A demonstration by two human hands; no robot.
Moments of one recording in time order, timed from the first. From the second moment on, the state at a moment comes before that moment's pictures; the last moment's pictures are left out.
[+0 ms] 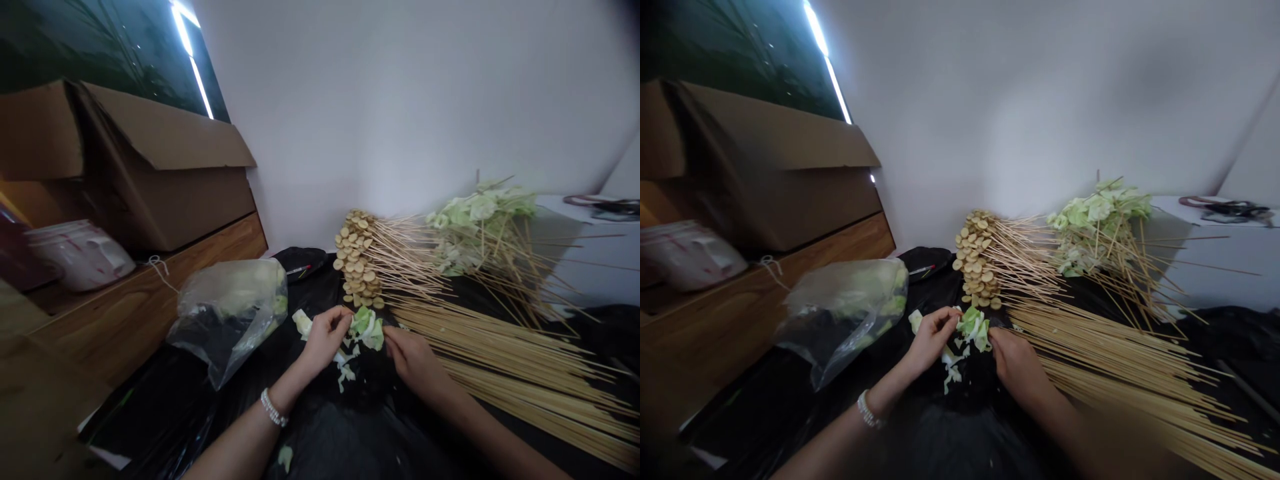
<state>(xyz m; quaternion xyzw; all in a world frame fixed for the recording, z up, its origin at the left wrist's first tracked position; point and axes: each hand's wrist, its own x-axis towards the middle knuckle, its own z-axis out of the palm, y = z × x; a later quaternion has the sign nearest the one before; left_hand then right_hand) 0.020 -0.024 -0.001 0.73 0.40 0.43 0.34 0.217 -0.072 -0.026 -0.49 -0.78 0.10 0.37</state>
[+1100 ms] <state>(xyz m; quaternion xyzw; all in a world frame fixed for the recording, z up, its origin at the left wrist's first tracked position) 0.019 -0.035 0.009 0.80 0.40 0.38 0.23 0.219 -0.075 -0.029 -0.51 -0.80 0.03 0.31</state>
